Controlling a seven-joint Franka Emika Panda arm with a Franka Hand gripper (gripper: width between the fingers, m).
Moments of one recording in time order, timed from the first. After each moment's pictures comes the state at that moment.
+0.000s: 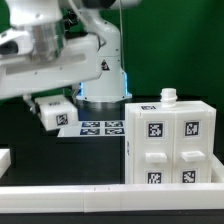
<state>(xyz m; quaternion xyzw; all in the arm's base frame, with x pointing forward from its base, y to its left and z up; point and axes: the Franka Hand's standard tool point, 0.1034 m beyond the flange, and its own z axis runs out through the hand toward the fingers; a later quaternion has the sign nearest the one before) 0.461 -0.106 0.108 -0.98 -0.15 0.07 0.05</state>
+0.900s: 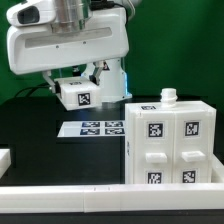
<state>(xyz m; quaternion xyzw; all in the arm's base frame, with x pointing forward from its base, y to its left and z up) 0.499 -0.065 0.147 -0.99 -0.13 0.07 0.05</state>
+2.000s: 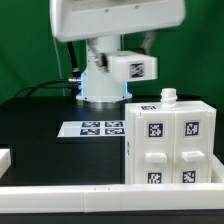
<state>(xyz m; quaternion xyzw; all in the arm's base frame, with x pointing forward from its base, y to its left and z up) 0.560 0.020 0.196 -0.99 -0.13 0.06 0.05</state>
